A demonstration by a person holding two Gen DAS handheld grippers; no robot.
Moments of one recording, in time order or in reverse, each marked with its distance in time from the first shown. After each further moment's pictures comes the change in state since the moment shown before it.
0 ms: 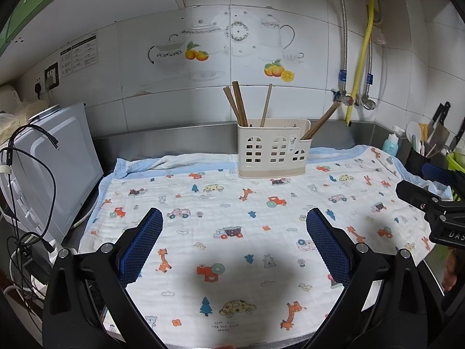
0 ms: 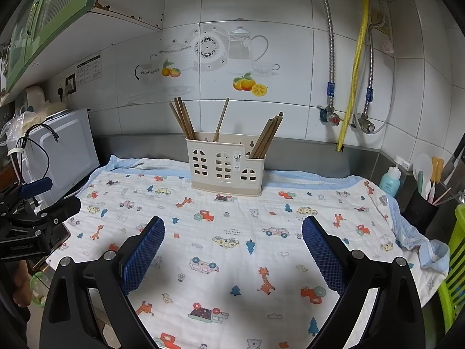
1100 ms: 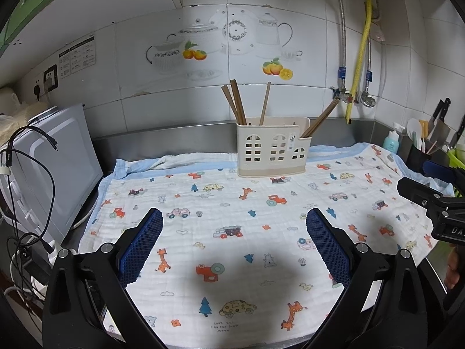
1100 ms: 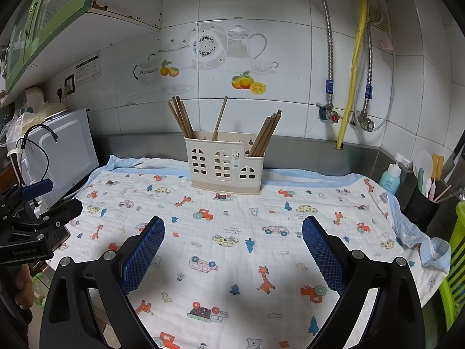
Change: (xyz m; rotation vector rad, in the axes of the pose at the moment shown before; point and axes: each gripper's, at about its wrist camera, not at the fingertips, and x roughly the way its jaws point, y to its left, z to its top) left arm 0.005 -0.003 -0.003 0.009 0.000 0.005; right arm 0.001 -0.001 -0.002 0.006 0.000 -0.001
